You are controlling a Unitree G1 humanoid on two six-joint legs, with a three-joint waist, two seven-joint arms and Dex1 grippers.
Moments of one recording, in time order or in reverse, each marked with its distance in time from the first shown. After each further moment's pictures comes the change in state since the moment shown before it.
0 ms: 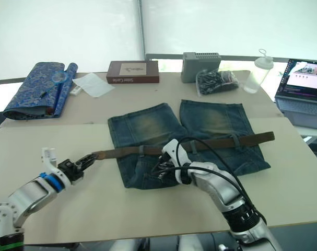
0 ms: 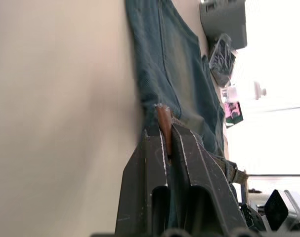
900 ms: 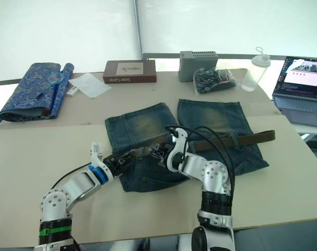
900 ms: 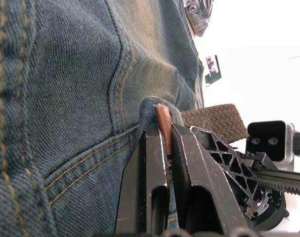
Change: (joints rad) left arm -0.196 -0.358 -0.197 0.017 0.354 0.016 -0.077; right arm -0.127 0.489 -0.555 0.208 0.421 0.405 -0.444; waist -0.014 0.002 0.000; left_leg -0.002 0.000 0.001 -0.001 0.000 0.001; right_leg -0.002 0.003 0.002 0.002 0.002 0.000
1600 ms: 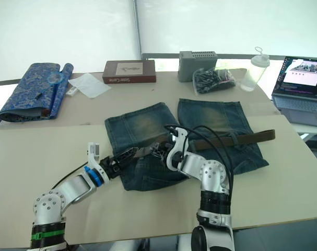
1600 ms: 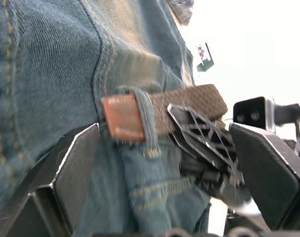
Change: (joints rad) left arm 0.016 0.058 -0.025 -0.038 0.019 0.005 -0.066; right arm -0.017 0.043 -0.042 0.028 -0.003 -0.024 -0.043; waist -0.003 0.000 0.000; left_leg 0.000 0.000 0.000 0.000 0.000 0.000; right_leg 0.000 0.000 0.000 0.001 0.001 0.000
